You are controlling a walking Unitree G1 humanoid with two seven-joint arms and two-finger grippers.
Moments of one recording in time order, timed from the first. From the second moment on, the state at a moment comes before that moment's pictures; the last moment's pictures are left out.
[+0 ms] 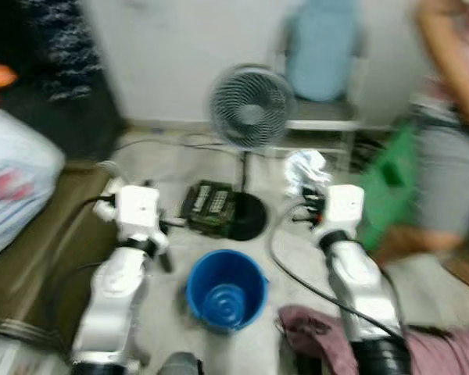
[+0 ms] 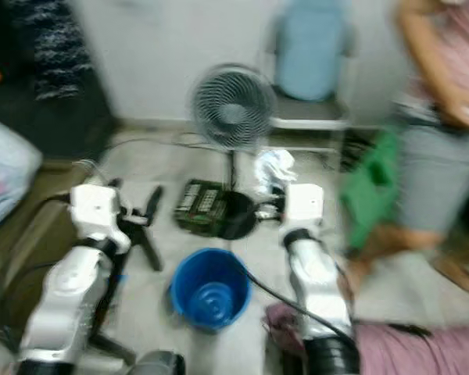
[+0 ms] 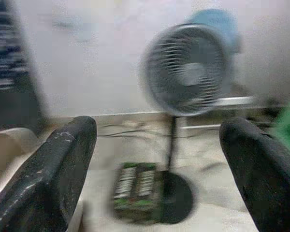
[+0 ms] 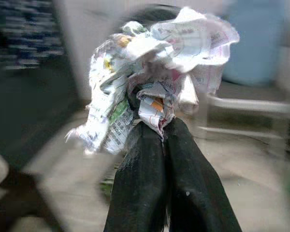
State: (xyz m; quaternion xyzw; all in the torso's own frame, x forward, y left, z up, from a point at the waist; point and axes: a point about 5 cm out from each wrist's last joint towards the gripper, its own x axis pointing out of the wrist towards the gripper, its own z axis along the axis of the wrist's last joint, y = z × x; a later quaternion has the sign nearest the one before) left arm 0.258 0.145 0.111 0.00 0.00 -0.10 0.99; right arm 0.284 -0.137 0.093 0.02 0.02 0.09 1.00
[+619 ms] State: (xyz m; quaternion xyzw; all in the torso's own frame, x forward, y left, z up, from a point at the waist) left arm 0.257 0.137 0.110 -0.01 0.00 -0.11 0.99; right arm 0.284 -0.146 0.093 0.02 0.03 0.08 1.00
